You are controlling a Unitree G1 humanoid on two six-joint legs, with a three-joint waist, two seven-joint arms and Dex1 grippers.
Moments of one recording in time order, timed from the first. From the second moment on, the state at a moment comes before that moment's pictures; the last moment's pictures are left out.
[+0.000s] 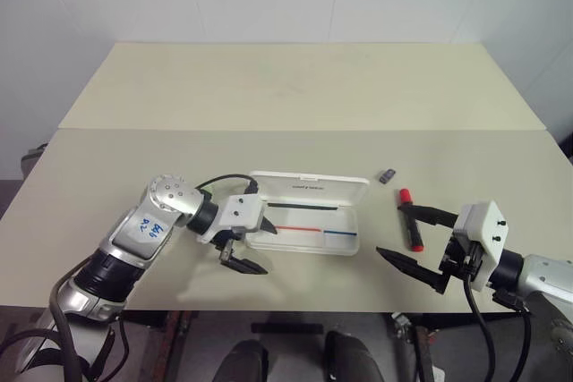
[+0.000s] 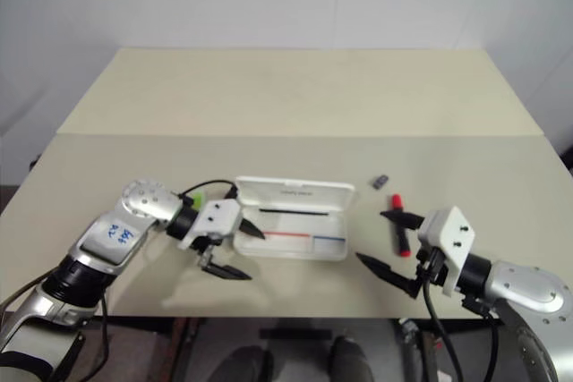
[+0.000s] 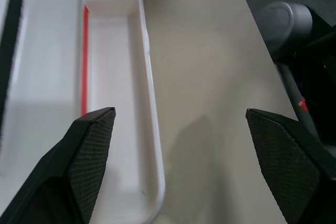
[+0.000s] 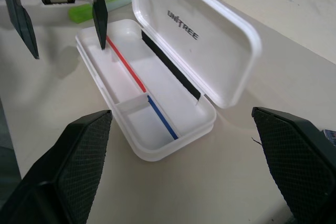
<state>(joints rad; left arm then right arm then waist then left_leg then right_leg) -0.58 0.71 -0.33 -0.11 -0.13 0.38 -1.36 0.18 -0.76 -0.31 -0.59 0.56 0.39 0.86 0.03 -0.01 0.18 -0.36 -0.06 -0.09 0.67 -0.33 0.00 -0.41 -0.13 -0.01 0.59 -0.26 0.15</state>
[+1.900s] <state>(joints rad) -0.51 0.70 0.08 -0.39 -0.49 0.45 -1.07 -0.15 -0.84 -0.25 -0.30 0.40 0.48 0.81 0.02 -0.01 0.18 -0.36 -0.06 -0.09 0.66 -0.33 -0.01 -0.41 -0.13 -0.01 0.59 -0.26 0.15</state>
